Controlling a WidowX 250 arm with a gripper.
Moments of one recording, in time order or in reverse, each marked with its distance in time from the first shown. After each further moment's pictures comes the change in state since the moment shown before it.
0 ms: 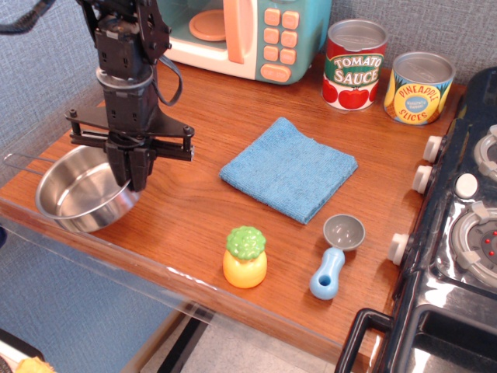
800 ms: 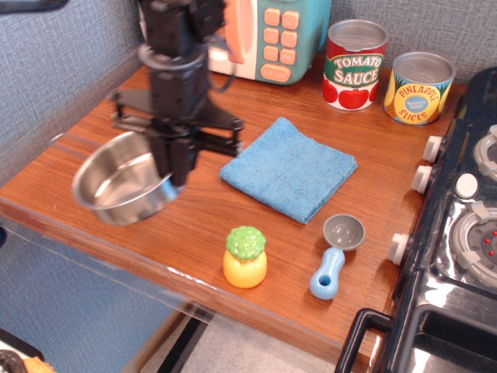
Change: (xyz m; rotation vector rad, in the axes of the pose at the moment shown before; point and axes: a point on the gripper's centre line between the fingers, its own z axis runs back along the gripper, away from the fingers) arm -0.019 -0.040 0.035 -0.053 -0.031 -0.149
